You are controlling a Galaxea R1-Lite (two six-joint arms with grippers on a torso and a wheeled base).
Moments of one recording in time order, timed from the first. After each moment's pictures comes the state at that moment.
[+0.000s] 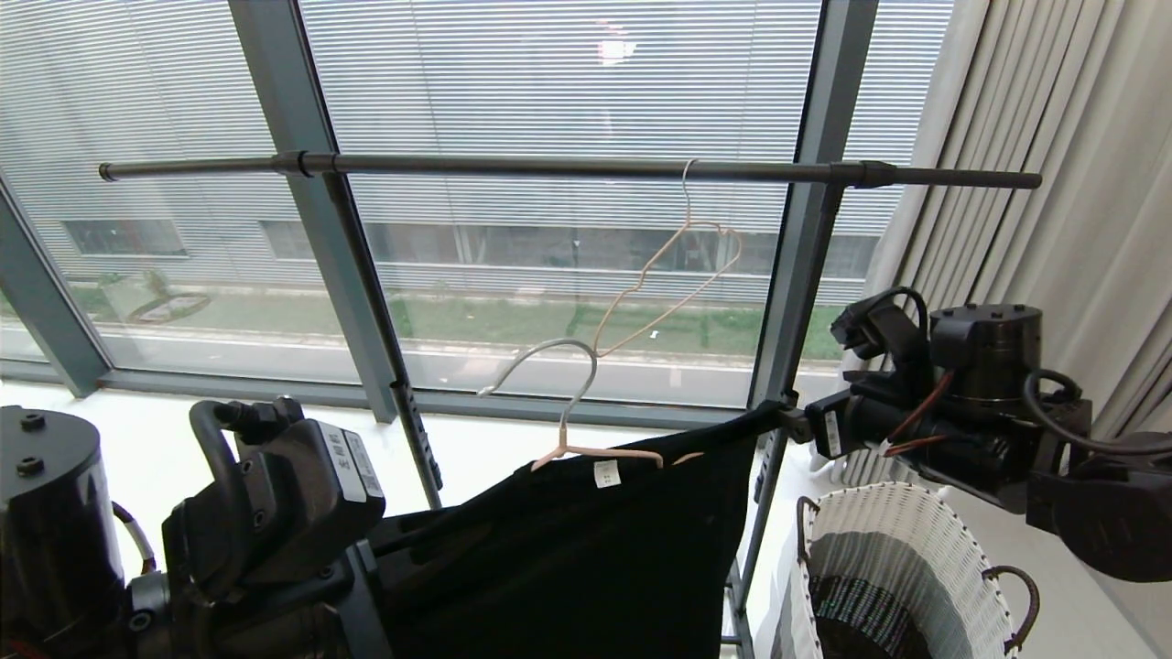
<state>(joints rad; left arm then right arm) -0.70 1.21 -0.47 -0.40 -0.11 0.42 0.53 1.73 -0.78 -0.63 -0.13 -0.04</state>
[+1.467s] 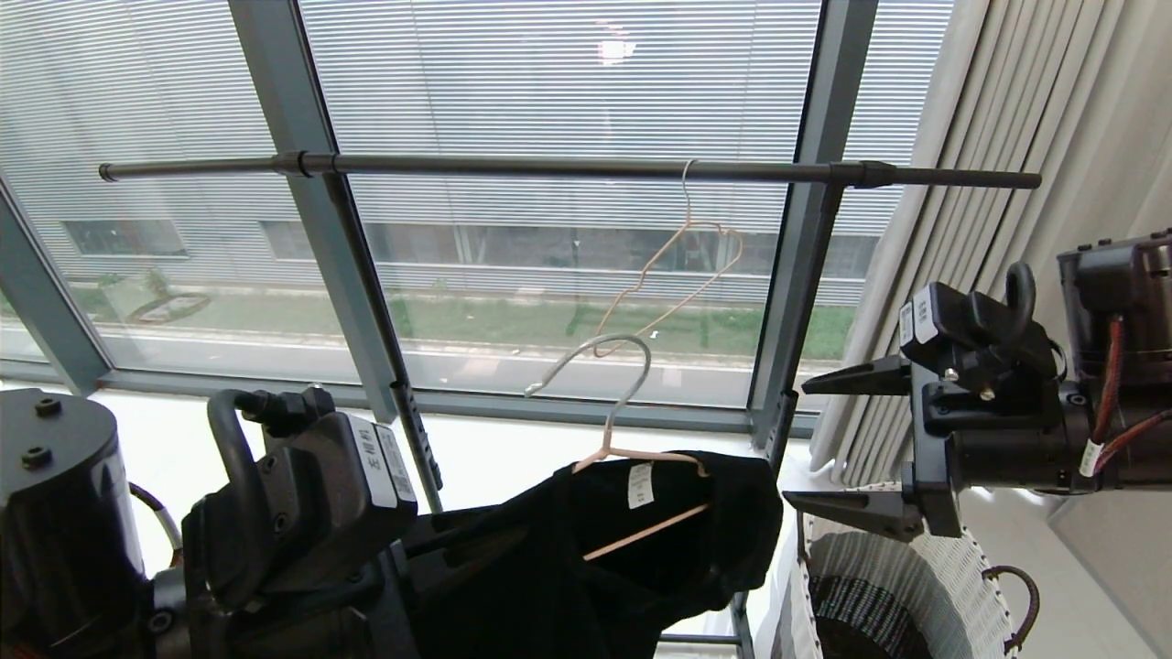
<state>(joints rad) -0.79 1.24 -0.52 -0.40 -0.12 0.41 0.56 1.45 -0.90 -0.06 0.52 -0.49</state>
